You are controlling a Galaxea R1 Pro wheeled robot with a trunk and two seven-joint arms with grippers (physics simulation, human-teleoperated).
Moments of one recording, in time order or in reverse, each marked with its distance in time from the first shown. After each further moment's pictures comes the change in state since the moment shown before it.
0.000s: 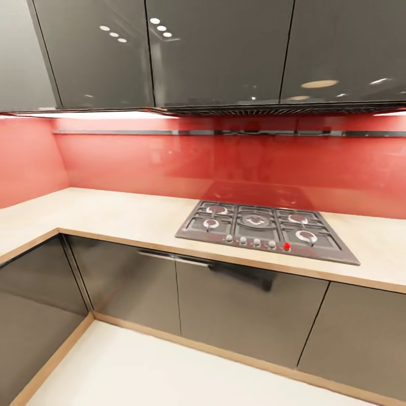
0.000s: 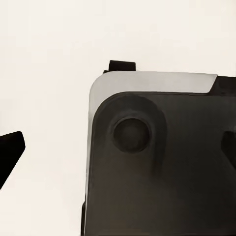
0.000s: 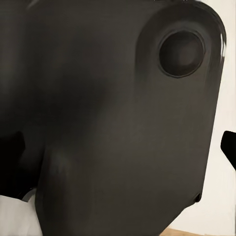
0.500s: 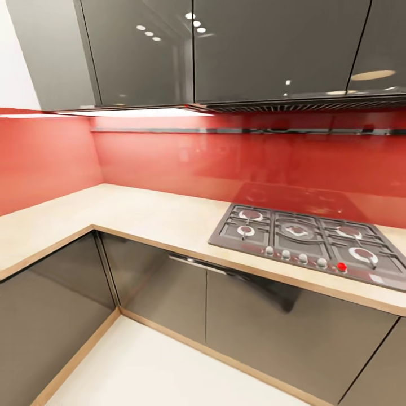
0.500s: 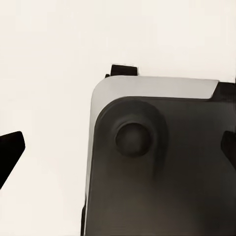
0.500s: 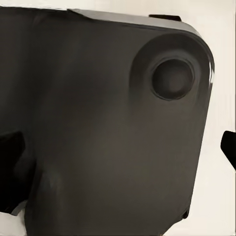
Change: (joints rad) left arm 0.000 0.003 -0.001 -0.004 0.016 -0.022 0.002; right arm 0.000 -0.001 0.004 -0.046 0.048 0.000 -0.012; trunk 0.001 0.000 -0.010
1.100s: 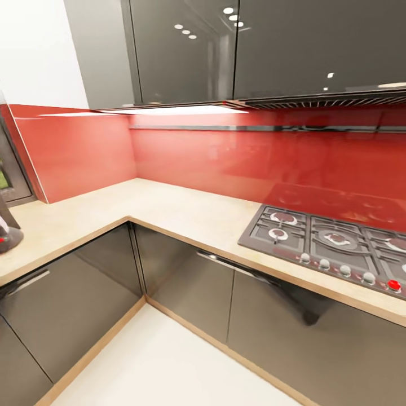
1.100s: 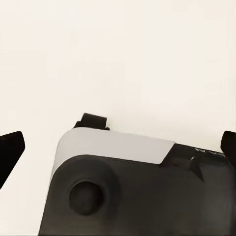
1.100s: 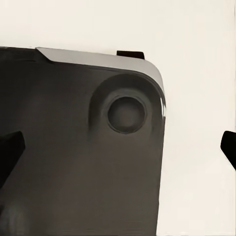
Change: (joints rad) left arm 0.000 -0.045 0.020 -0.091 0.117 -0.101 -0.007; right arm -0.001 -0.044 -0.007 -0.010 0.009 -0.119 -0.023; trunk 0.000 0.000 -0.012
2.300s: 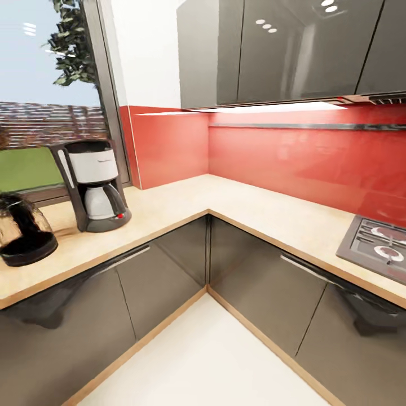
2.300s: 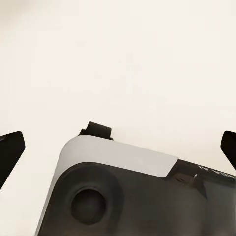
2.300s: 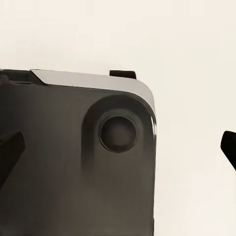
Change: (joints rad) left arm 0.000 0.004 0.005 0.046 0.079 -0.118 -0.002; right arm 0.000 0.000 0.000 0.006 -0.003 -0.092 -0.029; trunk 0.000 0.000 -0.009
